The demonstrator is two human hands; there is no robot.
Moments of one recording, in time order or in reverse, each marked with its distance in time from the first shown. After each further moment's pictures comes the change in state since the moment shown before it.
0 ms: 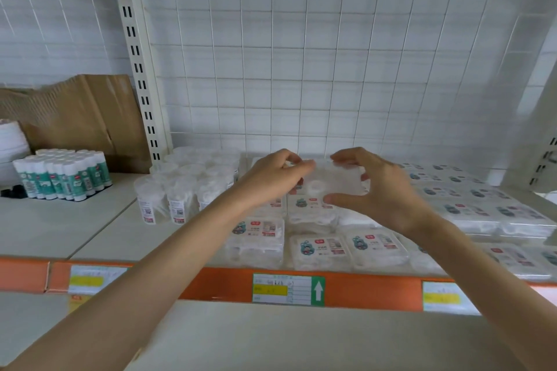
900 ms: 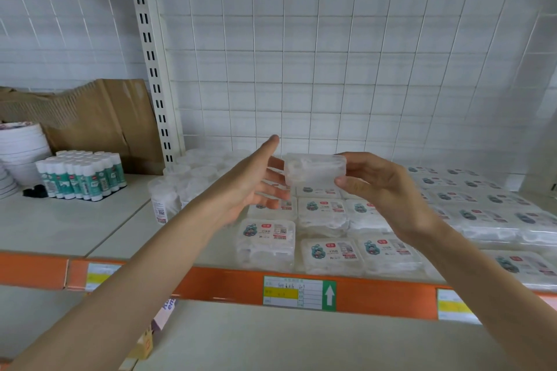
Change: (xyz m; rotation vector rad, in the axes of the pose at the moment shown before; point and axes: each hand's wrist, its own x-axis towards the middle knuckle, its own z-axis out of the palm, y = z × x) left_hand -0.020 -0.009 -0.030 -0.460 0.020 -0.214; right_hand -0.003 -0.015 0.010 0.796 0.007 0.048
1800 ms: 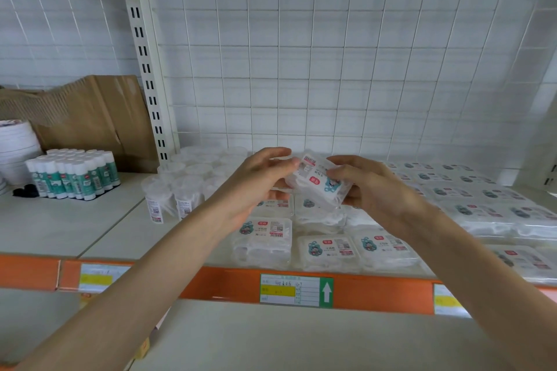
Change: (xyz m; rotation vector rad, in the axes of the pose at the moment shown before) left_hand 0.001 -0.013 0.011 -0.099 -0.038 0.185; right_hand 0.014 -0.002 0.009 0.144 0.025 0.437
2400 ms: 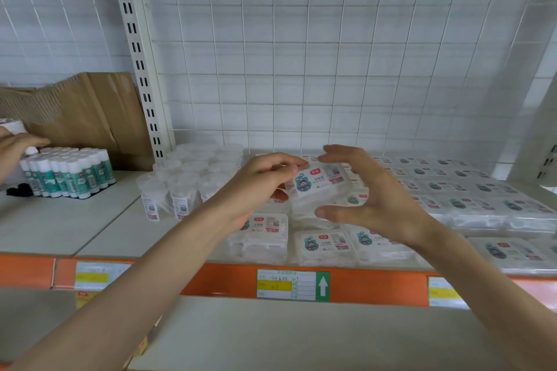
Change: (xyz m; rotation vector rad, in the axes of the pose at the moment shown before) left_hand -0.005 -0.003 0.007 0.211 -0.036 0.060; right_hand -0.028 0.006 -0.006 -0.698 -0.026 -0.524
